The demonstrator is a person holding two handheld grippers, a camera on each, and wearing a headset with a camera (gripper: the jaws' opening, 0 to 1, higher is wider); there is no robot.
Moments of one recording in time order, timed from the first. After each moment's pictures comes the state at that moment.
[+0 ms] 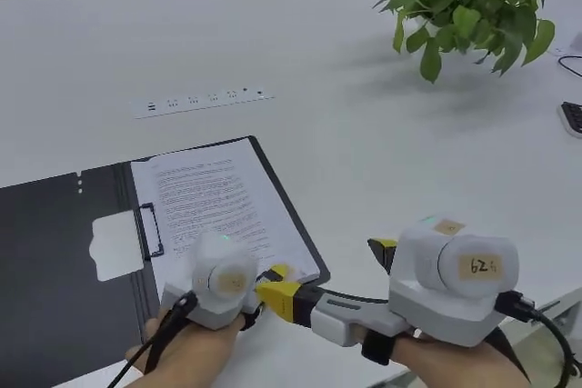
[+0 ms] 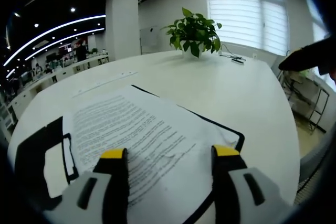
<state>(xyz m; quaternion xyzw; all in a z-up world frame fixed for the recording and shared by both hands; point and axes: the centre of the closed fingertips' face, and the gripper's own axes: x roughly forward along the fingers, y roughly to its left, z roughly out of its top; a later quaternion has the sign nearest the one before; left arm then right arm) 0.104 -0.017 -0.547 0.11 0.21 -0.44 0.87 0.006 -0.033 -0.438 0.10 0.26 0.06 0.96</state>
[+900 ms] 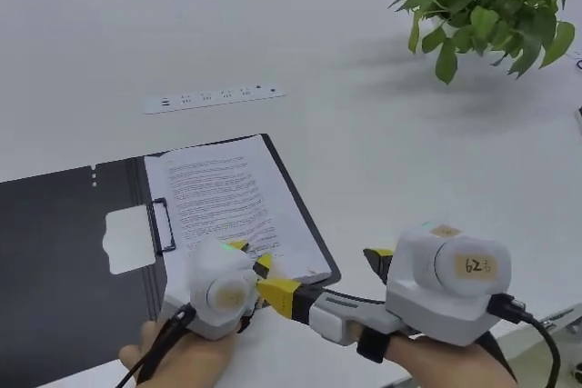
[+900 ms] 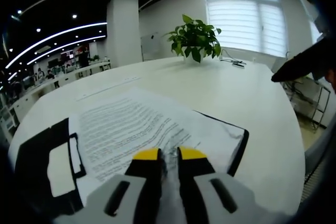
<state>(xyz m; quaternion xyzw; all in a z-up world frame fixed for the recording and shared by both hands) 0.113 -0.007 -0.548 0.10 0.19 -0.42 0.88 0.015 -0.025 -0.454 0.14 0.27 0.06 0.95</state>
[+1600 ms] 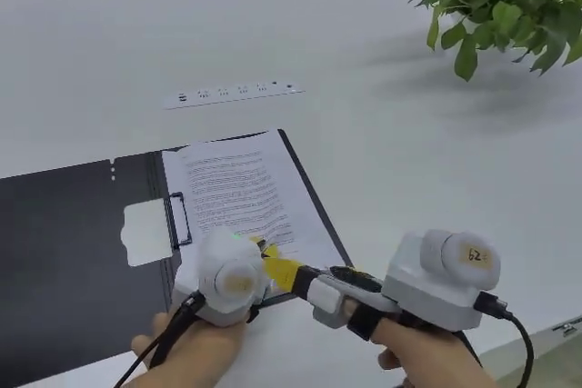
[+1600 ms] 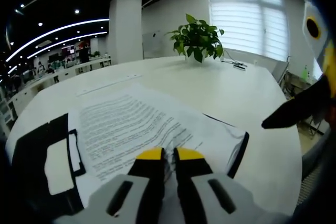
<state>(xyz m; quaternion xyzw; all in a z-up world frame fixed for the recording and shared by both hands) 0.113 -0.003 -0.548 0.08 0.20 -0.43 0.88 0.029 -0.007 -0.476 0.34 0.26 0.05 0.90</state>
